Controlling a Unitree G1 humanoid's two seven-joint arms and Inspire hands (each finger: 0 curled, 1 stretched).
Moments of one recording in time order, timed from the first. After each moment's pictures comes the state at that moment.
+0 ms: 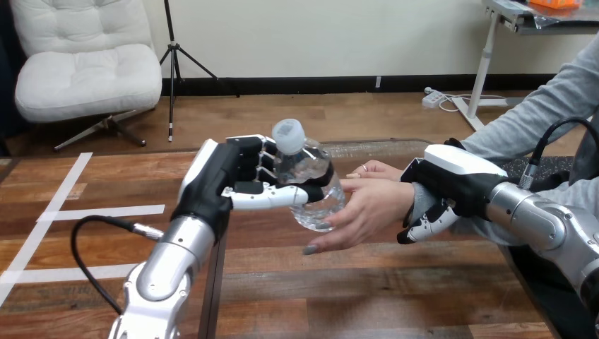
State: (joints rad) left arm -0.22 0.14 -0.07 0.02 0.08 0.19 -0.18; right arm -0.75 -0.56 0.37 1.11 -0.55 -0.56 0.19
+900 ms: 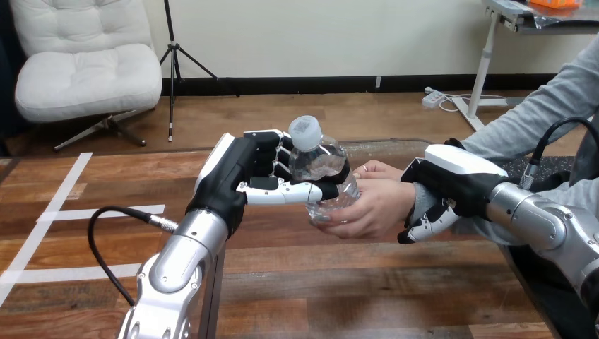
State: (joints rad) left arm -0.27 0.11 -0.08 0.11 0.08 0.12 -0.21; right arm -0.75 -0.56 0.37 1.11 -0.55 -0.56 0.19
